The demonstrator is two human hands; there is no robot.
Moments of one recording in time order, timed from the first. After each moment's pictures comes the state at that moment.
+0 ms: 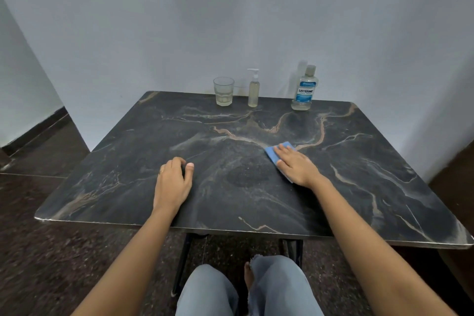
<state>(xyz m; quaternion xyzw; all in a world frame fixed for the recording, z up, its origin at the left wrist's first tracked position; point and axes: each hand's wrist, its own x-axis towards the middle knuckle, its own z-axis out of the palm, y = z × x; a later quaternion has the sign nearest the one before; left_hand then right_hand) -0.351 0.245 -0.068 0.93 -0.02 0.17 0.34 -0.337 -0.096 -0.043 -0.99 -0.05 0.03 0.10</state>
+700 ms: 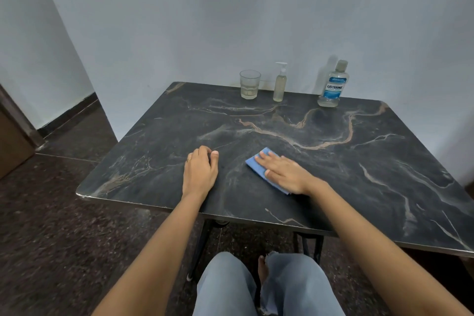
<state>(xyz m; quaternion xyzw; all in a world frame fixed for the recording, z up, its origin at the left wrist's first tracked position) -0.351 0.247 -0.068 0.91 0.00 0.18 0.37 -0.354 -0.008 -0.046 -0.97 -0.22 0.08 0.09</state>
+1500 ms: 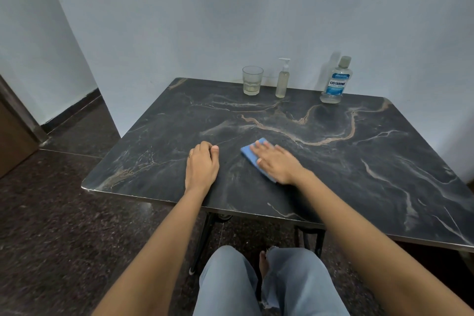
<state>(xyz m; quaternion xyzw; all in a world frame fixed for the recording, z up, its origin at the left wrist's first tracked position) -0.350 0.248 -0.070 0.91 0.01 0.18 0.38 -0.344 0.023 -0.045 -0.97 -0.21 0.06 0.05</state>
